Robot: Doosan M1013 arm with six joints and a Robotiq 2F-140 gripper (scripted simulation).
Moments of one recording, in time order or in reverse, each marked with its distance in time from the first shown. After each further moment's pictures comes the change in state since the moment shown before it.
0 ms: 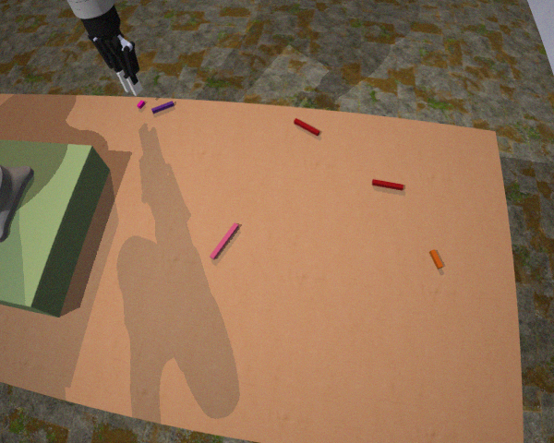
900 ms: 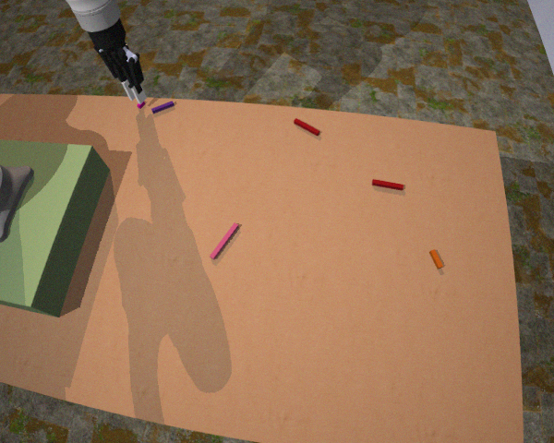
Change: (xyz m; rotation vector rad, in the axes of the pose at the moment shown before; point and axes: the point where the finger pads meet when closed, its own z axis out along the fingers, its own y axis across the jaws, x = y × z) arm 0.000 0.000 0.033 0.000 0.000 0.000
